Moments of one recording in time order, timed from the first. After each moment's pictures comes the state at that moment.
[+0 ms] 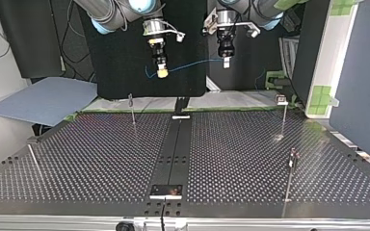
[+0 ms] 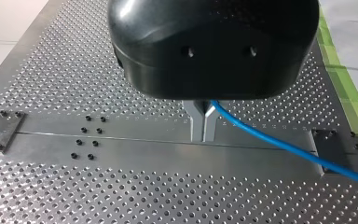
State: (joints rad) left arm -0.55 -1.99 -2.39 -1.89 -2.15 -1.63; right arm 2.37 -1.00 2.02 -1.04 1.83 1.47
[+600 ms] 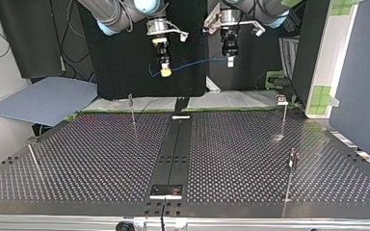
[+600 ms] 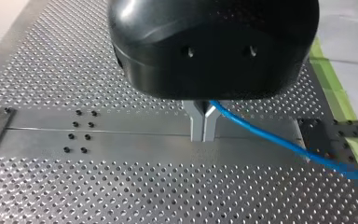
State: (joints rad) left arm -0.51 -1.95 -2.42 -1.94 -2.13 -1.58; right arm 2.40 -0.97 1.99 -1.01 1.86 1.49
